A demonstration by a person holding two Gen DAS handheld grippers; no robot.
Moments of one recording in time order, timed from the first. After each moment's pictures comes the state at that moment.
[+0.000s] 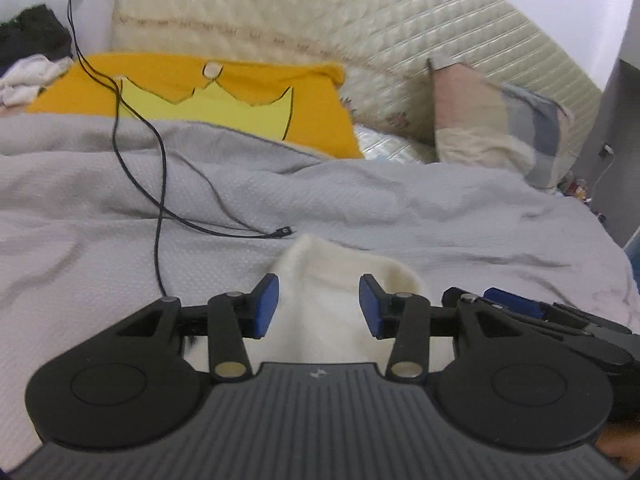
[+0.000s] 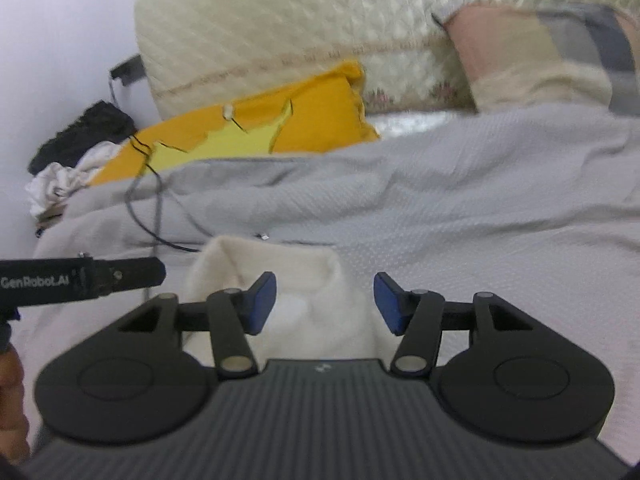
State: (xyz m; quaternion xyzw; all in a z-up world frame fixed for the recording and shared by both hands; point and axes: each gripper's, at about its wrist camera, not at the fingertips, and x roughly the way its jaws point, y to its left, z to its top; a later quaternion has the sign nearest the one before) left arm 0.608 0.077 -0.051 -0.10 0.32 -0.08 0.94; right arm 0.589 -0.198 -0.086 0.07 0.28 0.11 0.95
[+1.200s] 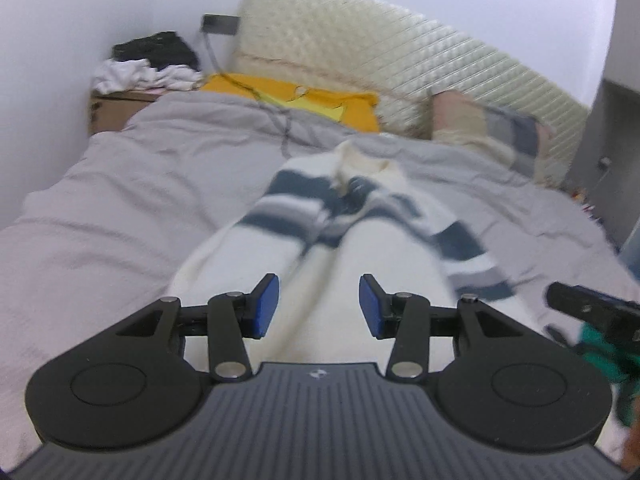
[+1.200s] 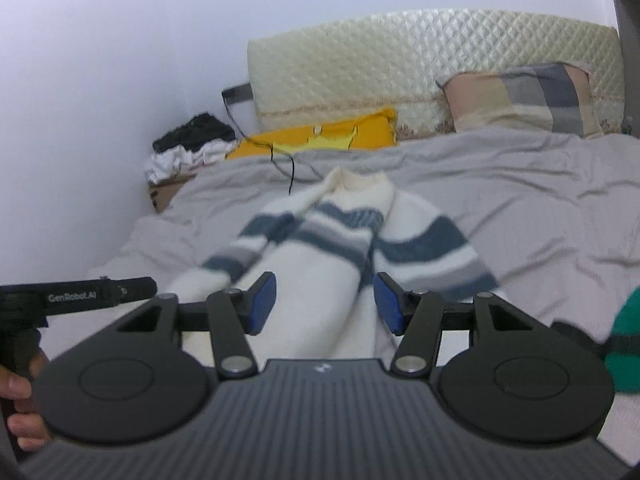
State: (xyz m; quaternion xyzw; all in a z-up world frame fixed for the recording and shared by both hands) left arm 0.066 0.077 -0.041 -0.11 0.26 0.03 0.96; right arm 0.138 -0.243 -0.050 0.05 0.21 0.17 0.96
